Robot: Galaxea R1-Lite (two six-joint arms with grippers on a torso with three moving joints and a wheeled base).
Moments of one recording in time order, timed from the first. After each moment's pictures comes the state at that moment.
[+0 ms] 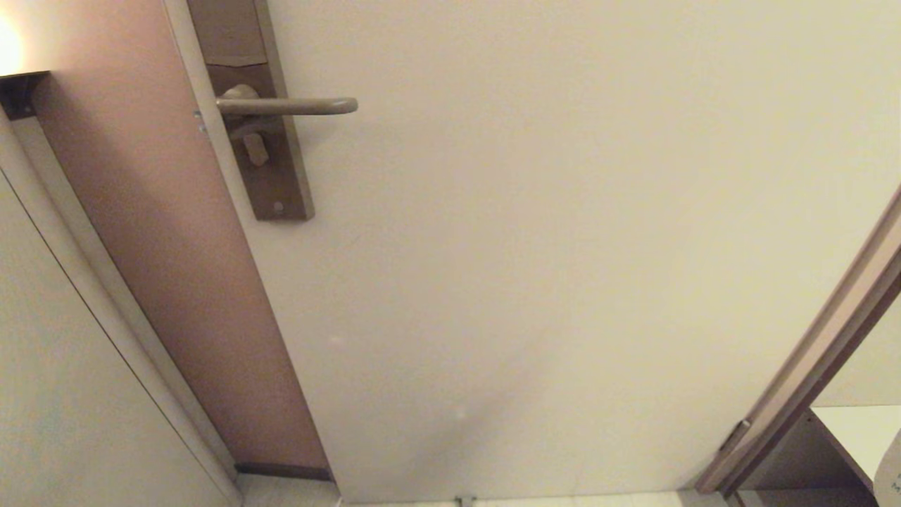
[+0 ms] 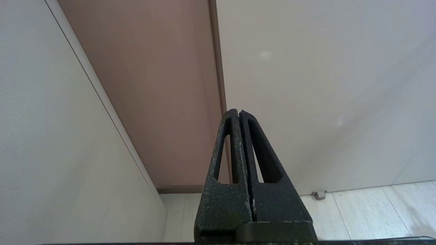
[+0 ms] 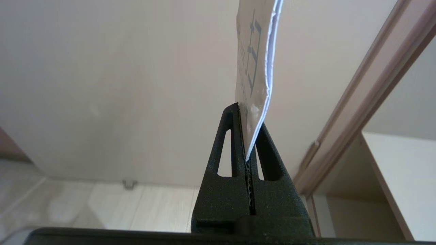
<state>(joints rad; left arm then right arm) 0.00 0.00 -0.01 0.04 -0.03 0.07 0.00 0.08 0.00 0.00 0.01 -0.04</state>
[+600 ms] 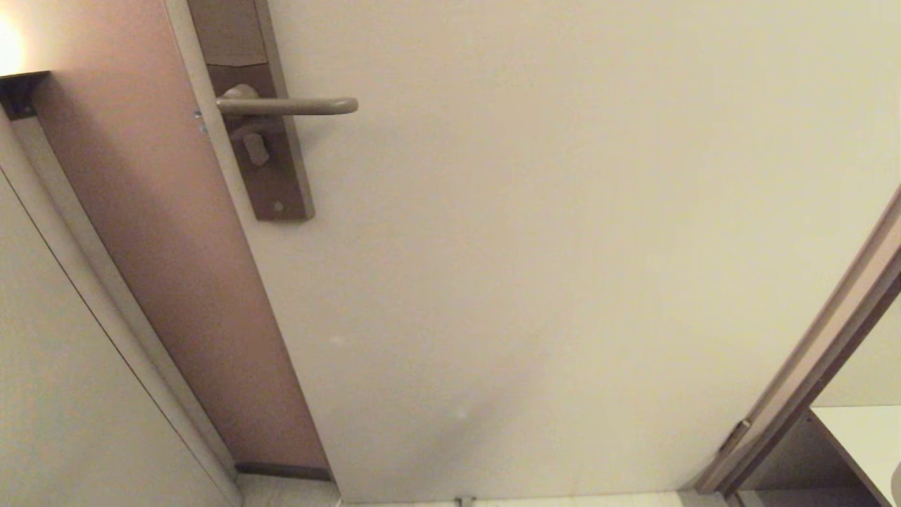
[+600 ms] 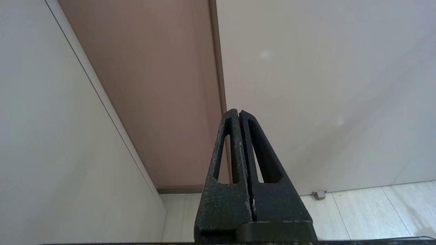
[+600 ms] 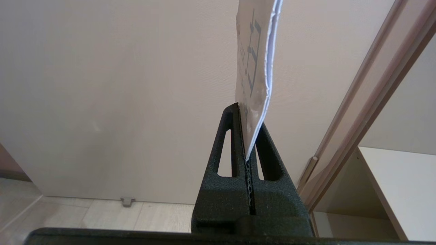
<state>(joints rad) 0.00 0.00 -0.01 0.04 -0.03 0.07 0.00 0.00 0.00 0.00 0.01 -0.04</state>
